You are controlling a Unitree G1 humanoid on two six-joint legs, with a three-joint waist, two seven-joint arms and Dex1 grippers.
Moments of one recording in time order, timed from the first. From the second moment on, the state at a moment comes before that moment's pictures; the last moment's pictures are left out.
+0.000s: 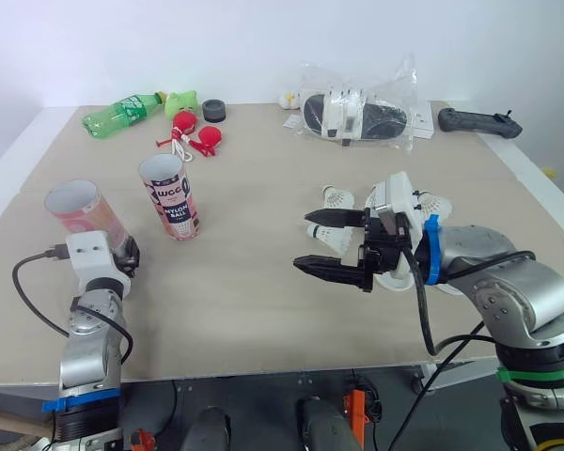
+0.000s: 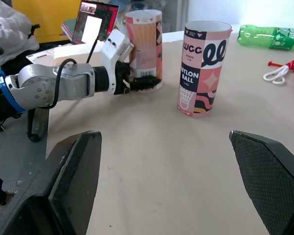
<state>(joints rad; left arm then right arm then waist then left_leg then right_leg) -0.19 0.23 0.34 -0.09 -0.15 0.34 0.03 -0.53 -0.68 0.02 -0.43 0.70 0.73 0.90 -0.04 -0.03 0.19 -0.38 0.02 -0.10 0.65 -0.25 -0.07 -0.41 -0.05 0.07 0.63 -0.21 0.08</state>
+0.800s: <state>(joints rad) -0.13 1.11 0.15 -0.40 -0.46 0.60 -0.98 -0.52 -0.82 -0.09 -0.42 0.83 0.82 0.96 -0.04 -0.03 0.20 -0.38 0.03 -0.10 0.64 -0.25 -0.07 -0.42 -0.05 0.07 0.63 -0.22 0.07</state>
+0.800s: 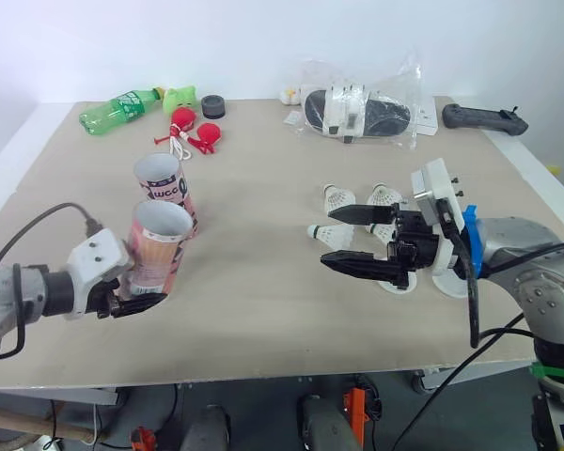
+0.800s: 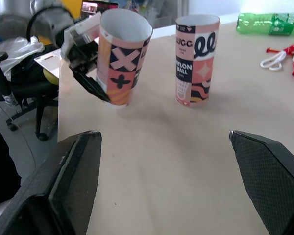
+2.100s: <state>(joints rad) -0.60 1.00 -0.29 -0.32 -0.21 0.75 -1.16 -0.28 -0.64 0.00 -0.44 0.44 0.72 0.56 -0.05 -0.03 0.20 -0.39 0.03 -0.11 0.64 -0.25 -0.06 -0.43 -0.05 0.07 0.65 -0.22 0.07</state>
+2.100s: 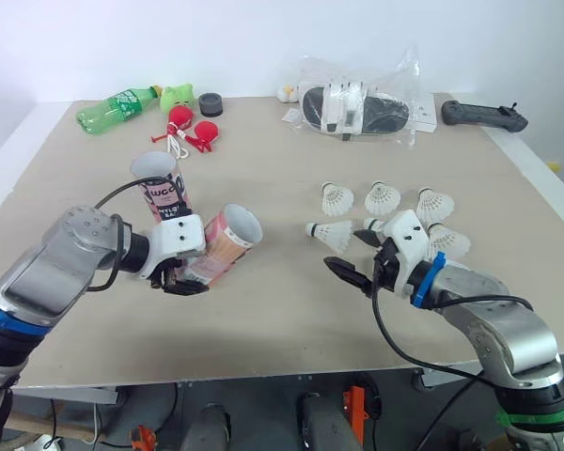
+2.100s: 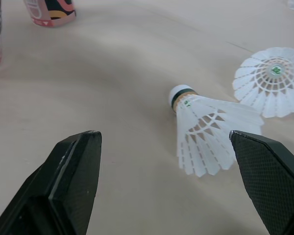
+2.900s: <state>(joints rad) -0.49 1.05 -0.26 -0.51 -0.25 0.89 -1.10 -0.32 -0.54 0.01 -0.32 0.41 0.74 0.54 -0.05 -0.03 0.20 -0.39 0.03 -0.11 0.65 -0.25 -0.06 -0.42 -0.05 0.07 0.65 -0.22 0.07</state>
